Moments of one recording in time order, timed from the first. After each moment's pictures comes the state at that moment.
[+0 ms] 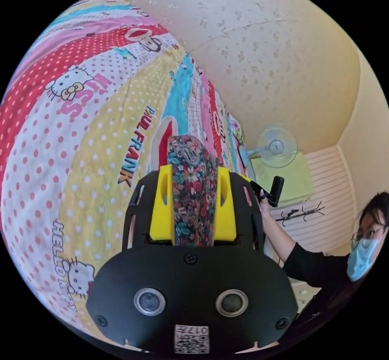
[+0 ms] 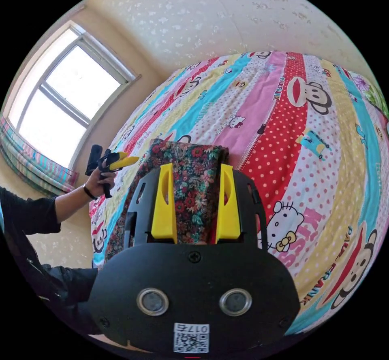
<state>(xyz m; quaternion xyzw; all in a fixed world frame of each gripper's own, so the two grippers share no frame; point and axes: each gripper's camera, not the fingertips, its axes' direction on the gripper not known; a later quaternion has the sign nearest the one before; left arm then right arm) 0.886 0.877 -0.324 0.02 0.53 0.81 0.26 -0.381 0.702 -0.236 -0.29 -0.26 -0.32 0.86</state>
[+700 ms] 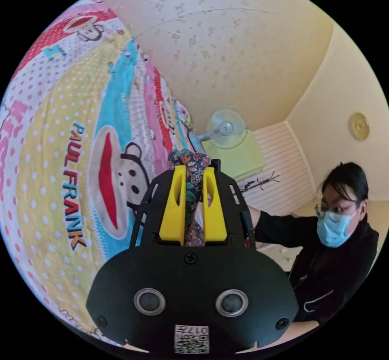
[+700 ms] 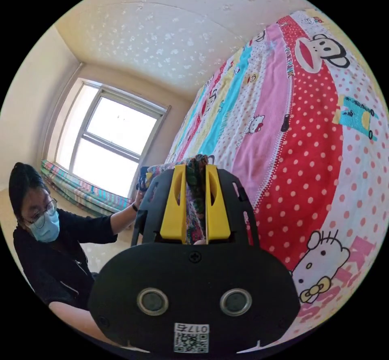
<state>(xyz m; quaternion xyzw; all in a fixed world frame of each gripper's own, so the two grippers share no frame) 0.909 0.899 -0.342 -0.11 0.52 0.85 0.08 -0.306 0.686 -0.149 -0.32 -0.47 -0.15 0.81</state>
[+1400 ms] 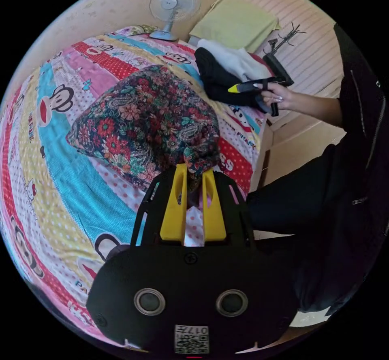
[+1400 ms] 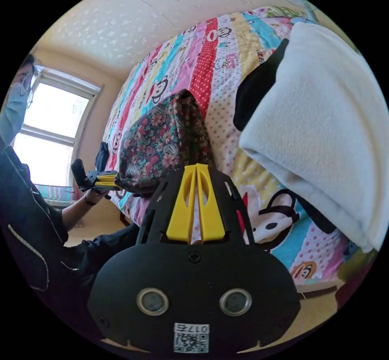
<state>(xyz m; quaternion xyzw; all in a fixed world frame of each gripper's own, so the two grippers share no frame) 0.558 0.832 -0.028 0.21 0.17 0.96 -0.05 -0.153 0.907 -0.486 -0.34 -0.15 -0.15 0.92</state>
